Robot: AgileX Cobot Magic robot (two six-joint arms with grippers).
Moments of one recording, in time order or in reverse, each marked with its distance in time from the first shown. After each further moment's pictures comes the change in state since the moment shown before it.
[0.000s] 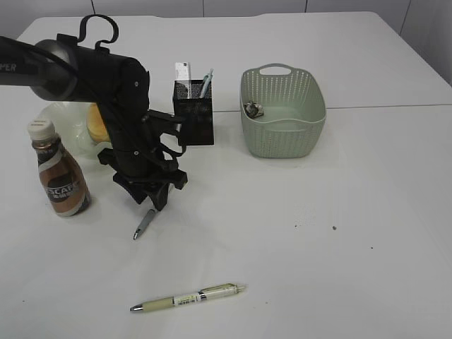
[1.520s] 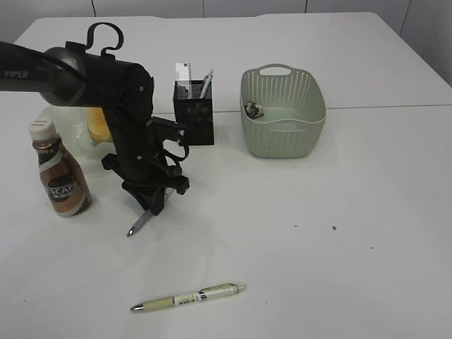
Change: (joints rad) left arm 0.000 0.046 -0.024 -0.026 0.036 0.025; right arm 0.000 0.000 0.000 0.009 0.001 0.000
